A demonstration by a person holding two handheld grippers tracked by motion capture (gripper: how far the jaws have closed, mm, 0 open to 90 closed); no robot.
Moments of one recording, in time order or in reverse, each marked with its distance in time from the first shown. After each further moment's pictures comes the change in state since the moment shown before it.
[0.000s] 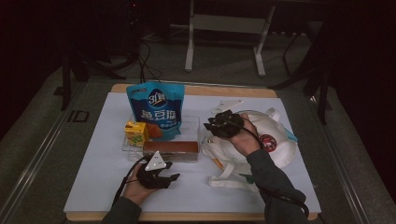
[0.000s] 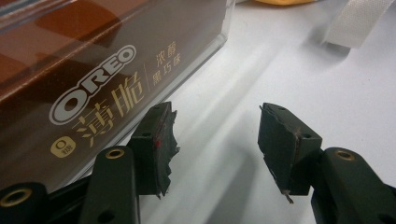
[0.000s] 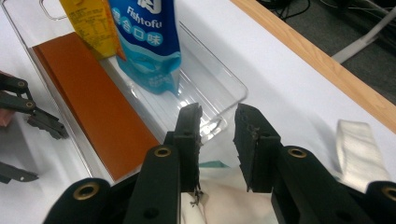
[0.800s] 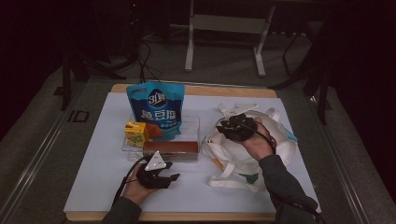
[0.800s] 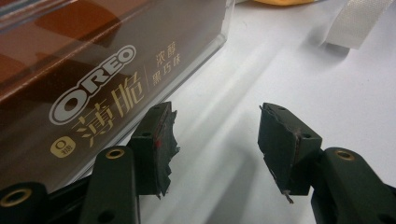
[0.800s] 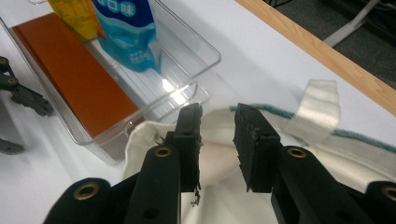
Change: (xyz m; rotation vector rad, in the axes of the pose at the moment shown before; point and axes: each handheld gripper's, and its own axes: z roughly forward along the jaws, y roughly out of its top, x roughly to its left) left arm 0.001 0.000 0.000 0.002 -0.003 0.002; right arm -0.017 -0.028 -0.019 0.013 -0.027 0.051
